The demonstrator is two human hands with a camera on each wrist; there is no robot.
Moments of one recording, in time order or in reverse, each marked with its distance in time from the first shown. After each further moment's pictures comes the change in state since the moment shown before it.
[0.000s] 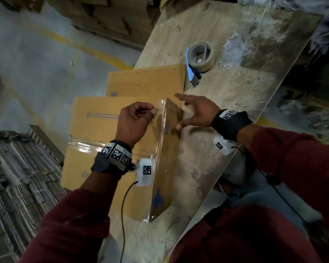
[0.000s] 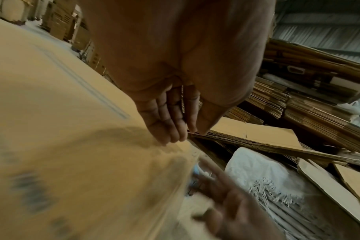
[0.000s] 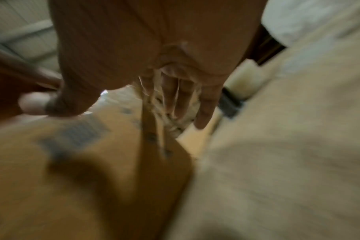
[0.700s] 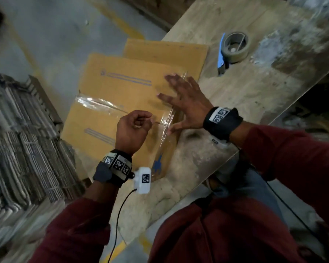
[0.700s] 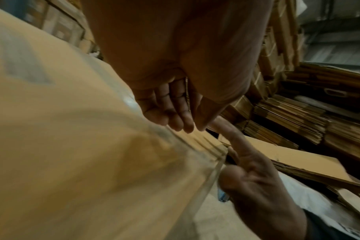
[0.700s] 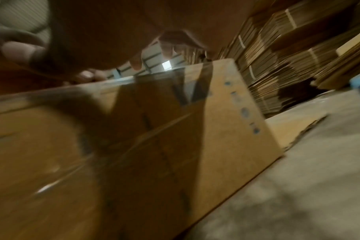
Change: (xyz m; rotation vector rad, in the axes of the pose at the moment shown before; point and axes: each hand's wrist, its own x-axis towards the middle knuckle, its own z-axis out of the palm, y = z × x) left_hand -0.097 -0.081 -0.033 -0.064 0.216 -0.020; right_hand 0.001 -0.083 0.053 -0.593 0.027 -0.543
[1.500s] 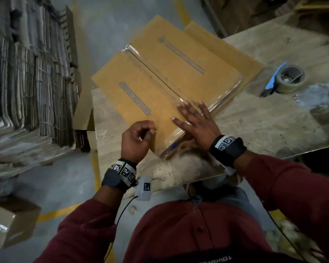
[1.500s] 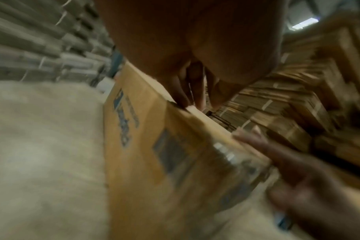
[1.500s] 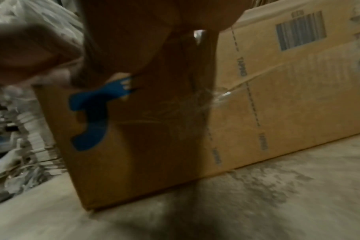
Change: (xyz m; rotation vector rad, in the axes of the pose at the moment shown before) left_hand -0.128 -0.084 -0.024 -0.110 0.400 -0.037; right_hand -0.019 -0.081 0.036 -0.191 -0.149 -0.376
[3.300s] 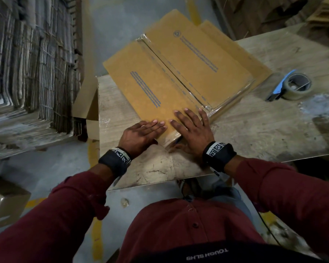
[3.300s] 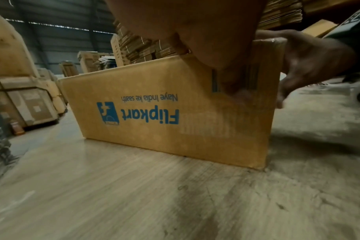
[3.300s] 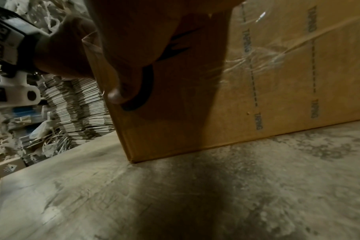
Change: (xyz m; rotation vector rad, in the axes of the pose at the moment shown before) left_hand -0.012 -0.062 -0.028 0.808 -0.216 0.806; right_hand -0.004 -0.054 0.019 -0.025 0.060 0.034
